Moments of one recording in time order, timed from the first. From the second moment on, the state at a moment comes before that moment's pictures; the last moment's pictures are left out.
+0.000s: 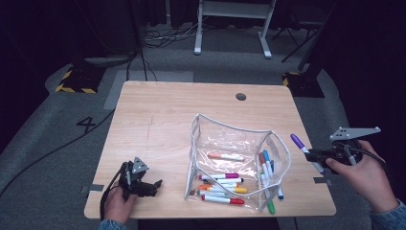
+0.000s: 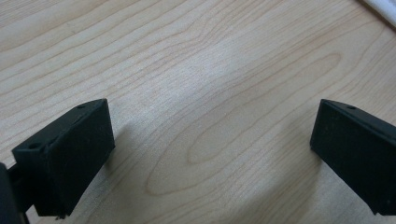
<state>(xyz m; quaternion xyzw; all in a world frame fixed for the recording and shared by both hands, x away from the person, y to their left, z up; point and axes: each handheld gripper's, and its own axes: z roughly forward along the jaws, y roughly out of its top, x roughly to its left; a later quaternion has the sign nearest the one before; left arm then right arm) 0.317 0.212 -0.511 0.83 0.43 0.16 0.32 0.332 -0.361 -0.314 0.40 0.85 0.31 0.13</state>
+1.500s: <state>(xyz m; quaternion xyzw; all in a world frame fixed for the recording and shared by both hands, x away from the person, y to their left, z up) 0.317 0.212 -0.511 0.83 0.43 0.16 0.32 0.335 -0.167 -0.283 0.17 0.95 0.25 0.03</state>
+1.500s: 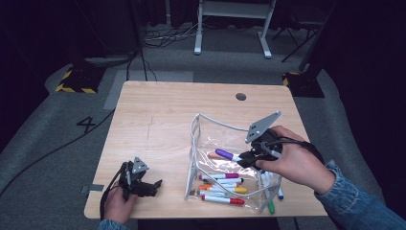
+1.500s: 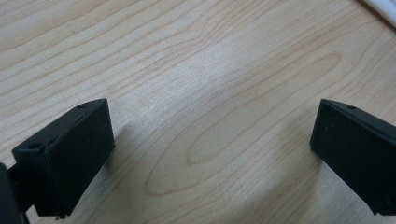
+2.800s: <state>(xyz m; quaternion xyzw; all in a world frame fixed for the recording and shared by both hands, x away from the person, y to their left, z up) 0.317 0.212 -0.511 0.83 0.43 0.16 0.32 0.349 -0.101 -0.376 0.11 0.99 0.11 -0.05</state>
